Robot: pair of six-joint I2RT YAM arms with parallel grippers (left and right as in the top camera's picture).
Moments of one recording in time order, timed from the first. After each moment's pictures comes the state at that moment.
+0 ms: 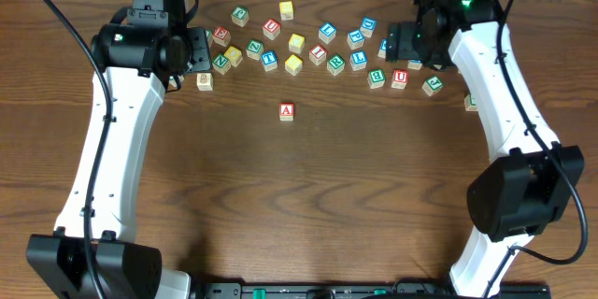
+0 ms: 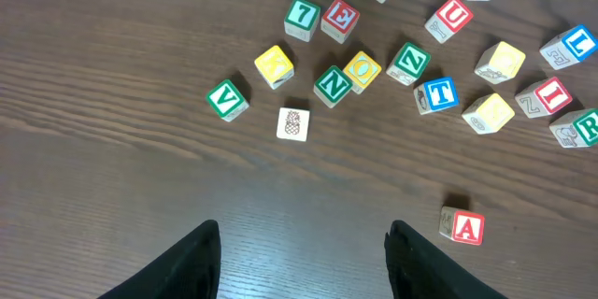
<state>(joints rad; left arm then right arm) -0.10 1.64 1.67 -1.05 -0.11 -0.22 0.18 1.98 1.89 -1.12 0.06 0.26</state>
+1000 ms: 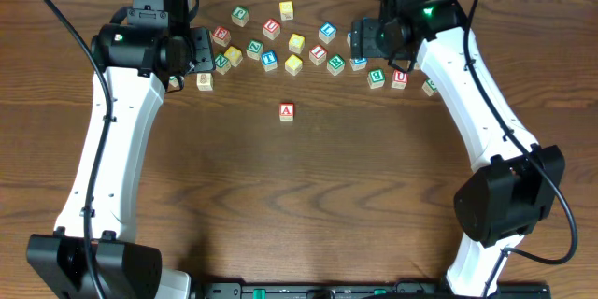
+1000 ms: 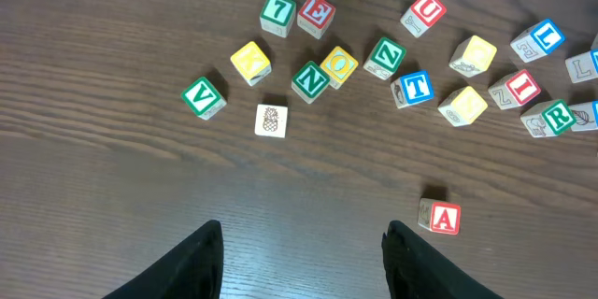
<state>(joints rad) -0.10 1.64 1.67 -1.05 -0.05 -0.22 0.32 1.98 1.90 -0.99 0.04 0.33</state>
